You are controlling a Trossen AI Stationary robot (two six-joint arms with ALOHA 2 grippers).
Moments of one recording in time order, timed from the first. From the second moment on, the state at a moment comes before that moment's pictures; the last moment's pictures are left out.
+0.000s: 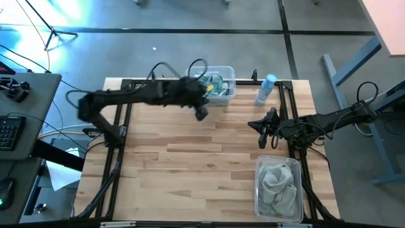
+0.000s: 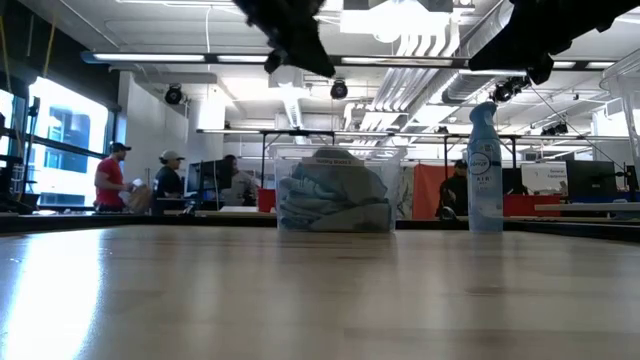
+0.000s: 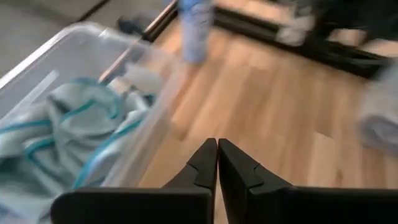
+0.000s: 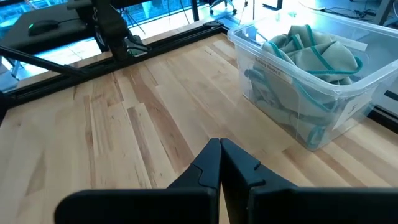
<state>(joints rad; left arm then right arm) 0.22 1.62 1.46 -0.51 -0.15 -0.17 0.28 0.73 0.60 -0.33 0.59 0.45</state>
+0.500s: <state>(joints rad) 0.19 0.95 0.59 0.02 0.10 0.01 0.28 0.73 0.60 -0.33 0.67 0.47</state>
